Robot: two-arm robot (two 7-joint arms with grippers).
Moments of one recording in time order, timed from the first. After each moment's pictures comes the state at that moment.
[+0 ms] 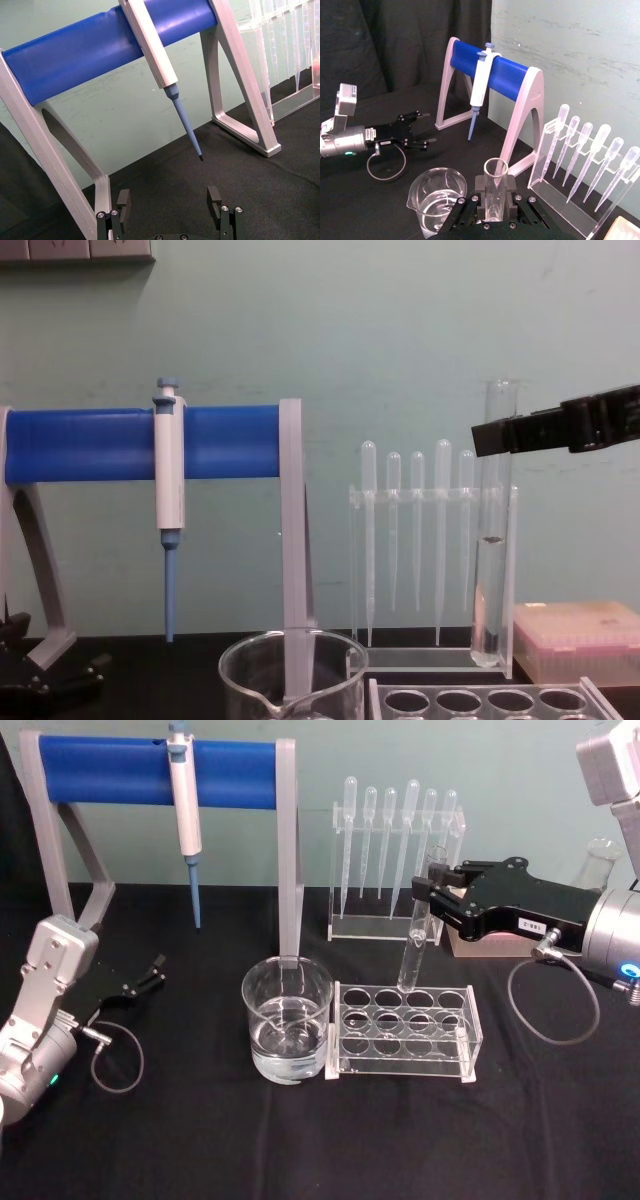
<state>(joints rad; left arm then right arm) -0.20 0.60 0.45 -1.41 -0.25 -0.12 0.03 0.39 0.74 -0.40 -1.88 0.66 0.46 0.39</state>
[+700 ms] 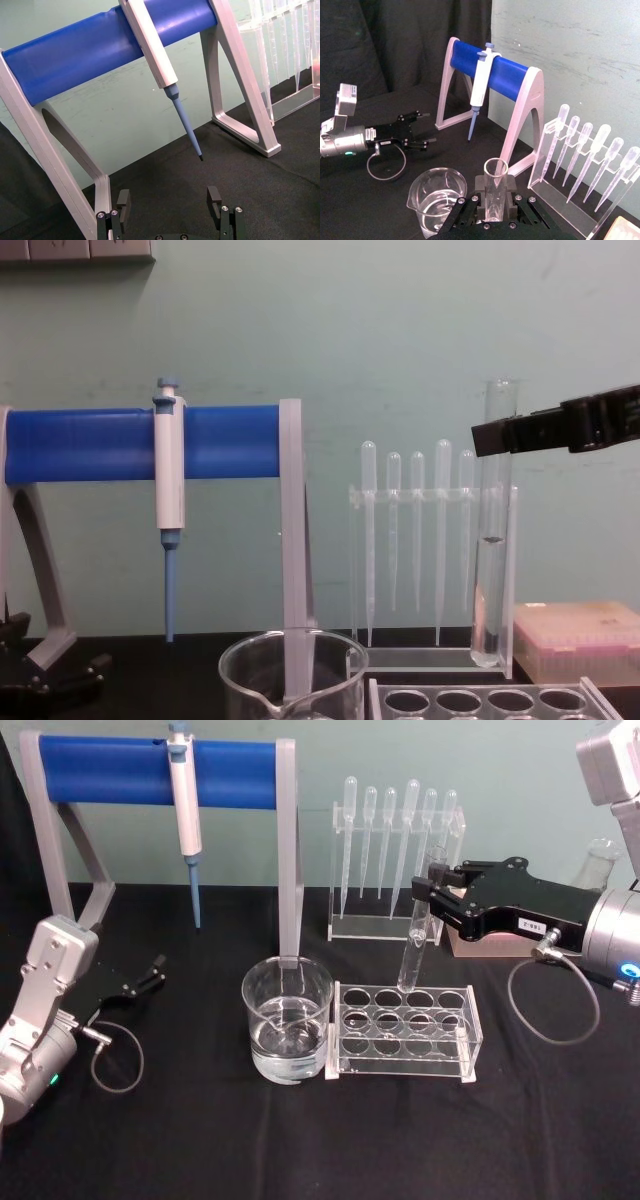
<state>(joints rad) -0.20 0.60 0.45 -1.41 -0.25 -0.12 0.03 0.39 0.74 -0.40 -1.88 0.66 0.46 0.39</state>
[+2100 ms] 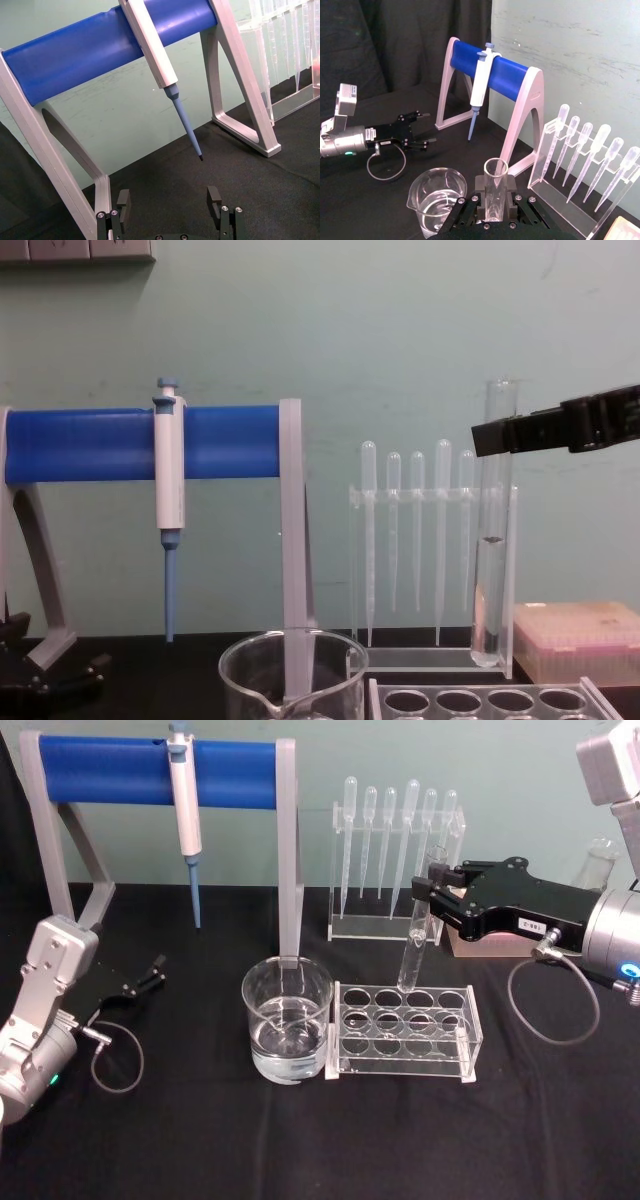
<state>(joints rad) -0.20 0.60 0.45 -1.41 -0.25 -0.12 0.03 0.39 0.74 -0.40 -1.88 0.66 0.46 0.39</state>
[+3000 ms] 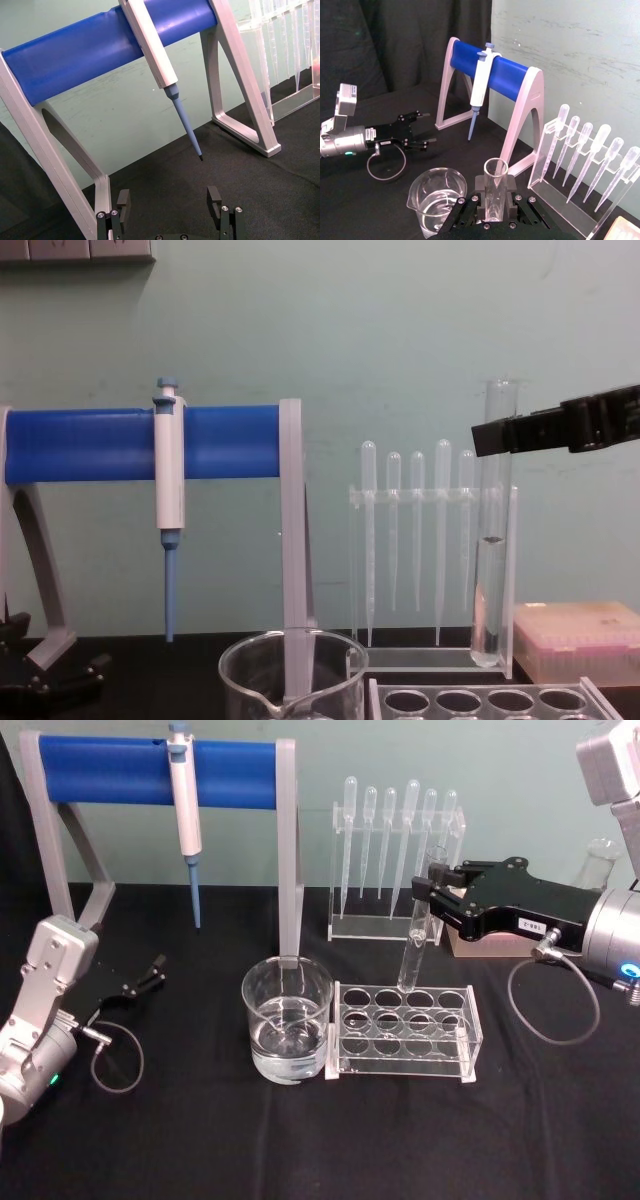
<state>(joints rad) -0.20 0.60 0.45 -1.41 -0.25 -0.12 0.03 0.39 0.74 -0.40 -1.88 0.66 0.46 0.39</state>
